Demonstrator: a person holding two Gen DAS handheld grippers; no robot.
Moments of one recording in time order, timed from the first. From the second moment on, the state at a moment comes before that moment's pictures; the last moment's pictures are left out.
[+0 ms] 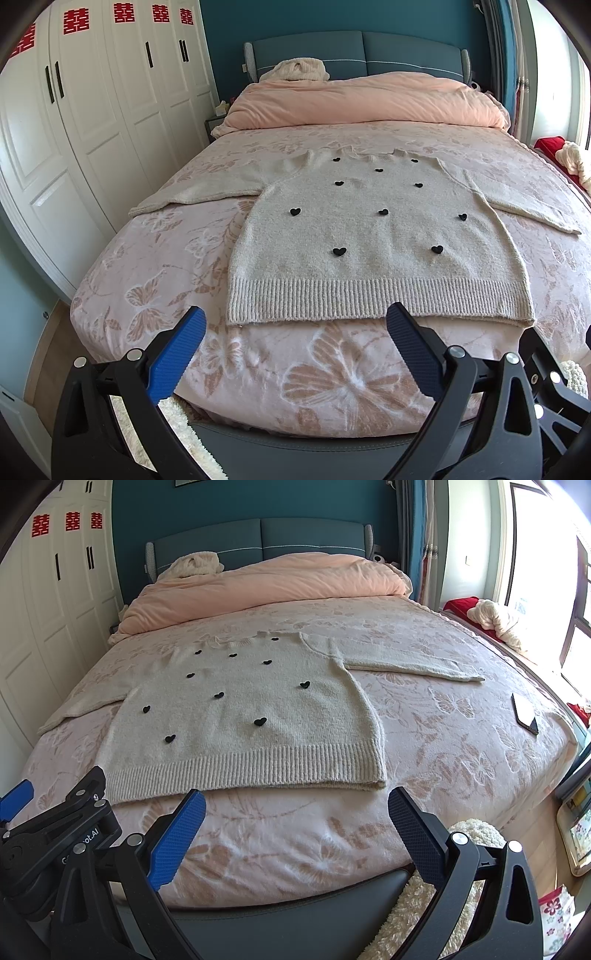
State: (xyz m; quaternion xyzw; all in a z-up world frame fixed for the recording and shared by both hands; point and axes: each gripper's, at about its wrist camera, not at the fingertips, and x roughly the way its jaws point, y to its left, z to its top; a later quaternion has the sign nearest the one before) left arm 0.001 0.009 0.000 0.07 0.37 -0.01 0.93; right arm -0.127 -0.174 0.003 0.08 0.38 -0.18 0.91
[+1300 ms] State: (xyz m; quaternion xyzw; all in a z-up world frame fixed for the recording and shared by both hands) left arm 0.101 0.041 -0.033 0.00 0.44 -0.02 0.90; right arm 0.024 -0.546 -0.085 0.40 0.36 -0.25 0.81
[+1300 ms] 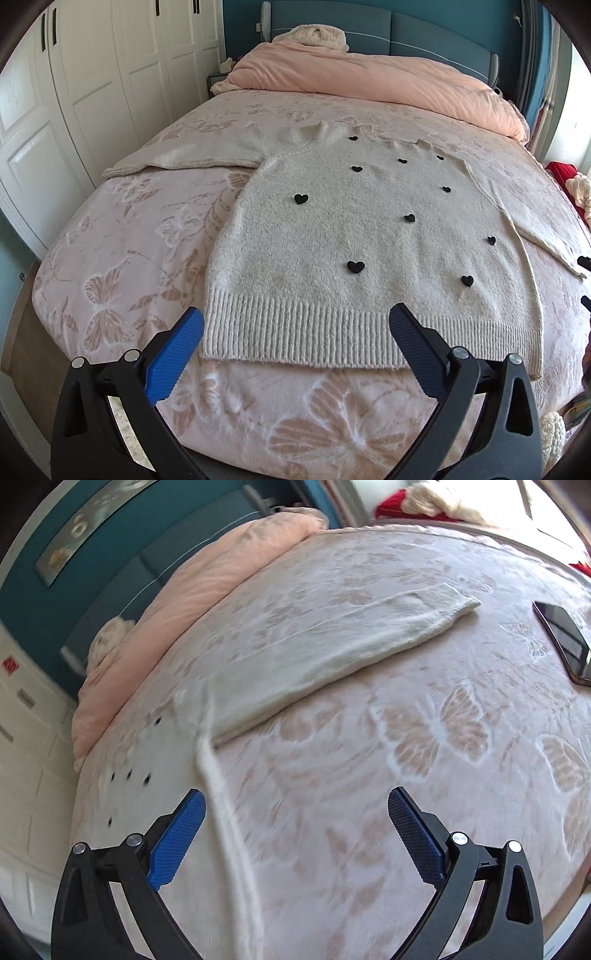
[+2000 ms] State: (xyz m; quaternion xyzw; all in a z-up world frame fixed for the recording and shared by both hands) left arm 0.190 0.035 -0.068 -0.04 0.47 -0.04 0.88; right arm 0.210 -0.534 0.012 0.32 0.23 -0.07 0.91
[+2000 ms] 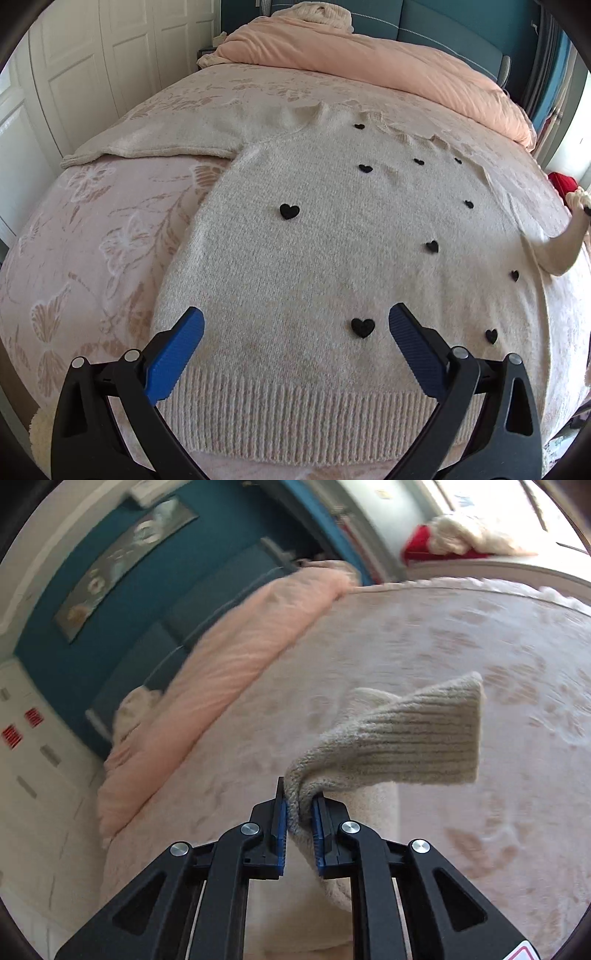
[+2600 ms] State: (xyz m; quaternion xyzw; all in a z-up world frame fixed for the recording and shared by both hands) left arm 0.373 0.008 -0.094 -0.27 0.51 -0.15 0.80; right arm 0.198 -0.383 -0.111 0.39 0.38 0.00 0.84
